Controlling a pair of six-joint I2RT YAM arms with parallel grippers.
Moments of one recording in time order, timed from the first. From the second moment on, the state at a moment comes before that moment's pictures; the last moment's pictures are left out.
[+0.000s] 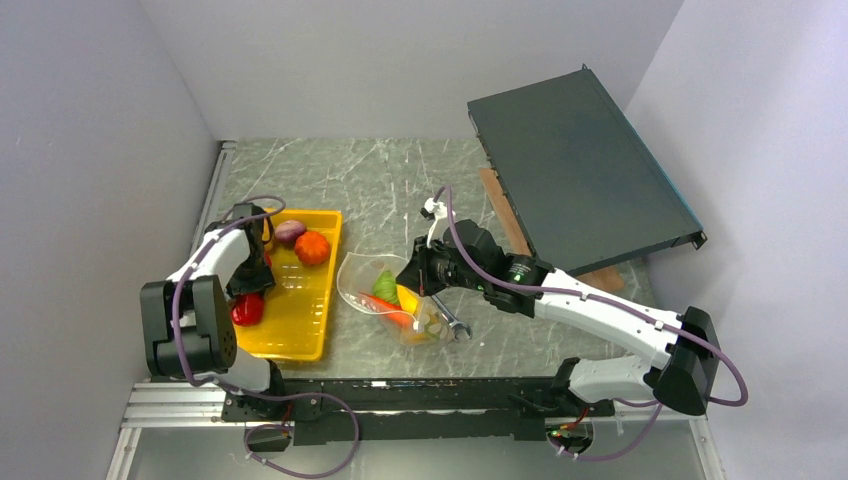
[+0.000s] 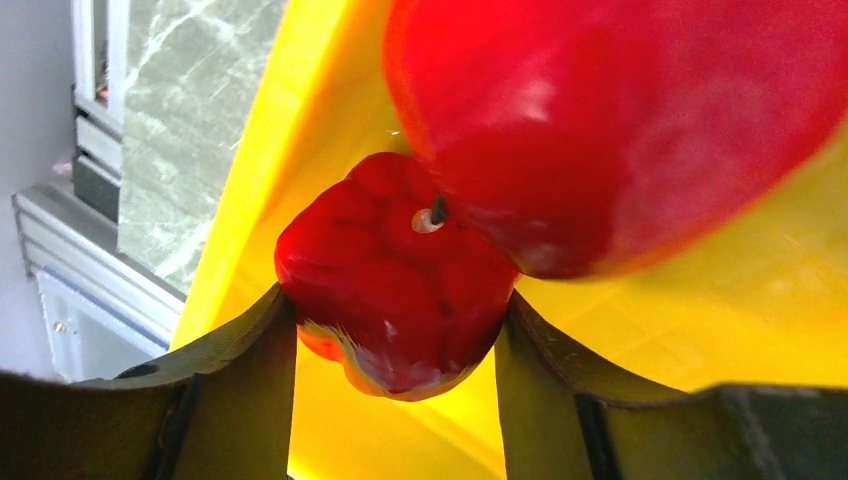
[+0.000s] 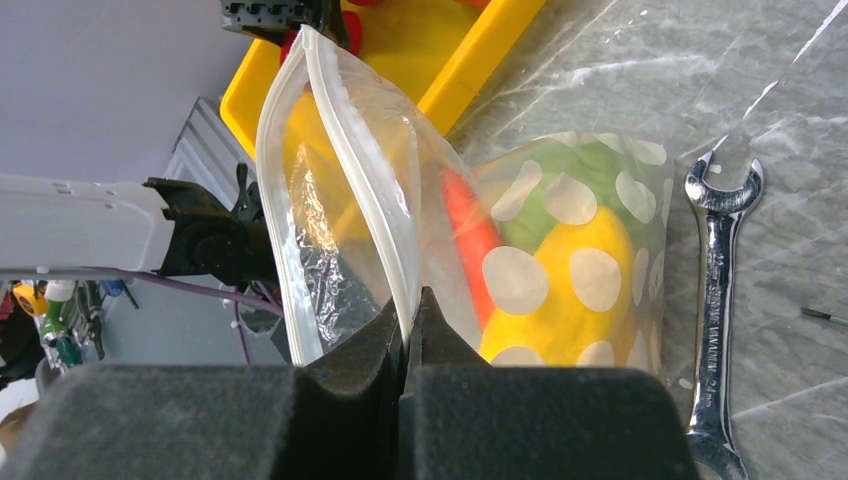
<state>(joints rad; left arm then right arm) 0.12 1.49 0.90 -0.86 -0.41 -0.37 0.99 1.23 1.00 -0.25 -0.06 0.61</state>
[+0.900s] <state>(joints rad) -0.21 0.55 0.73 -0.50 0.10 -0.18 0.99 1.27 1.05 -0.28 -0.06 0.61</state>
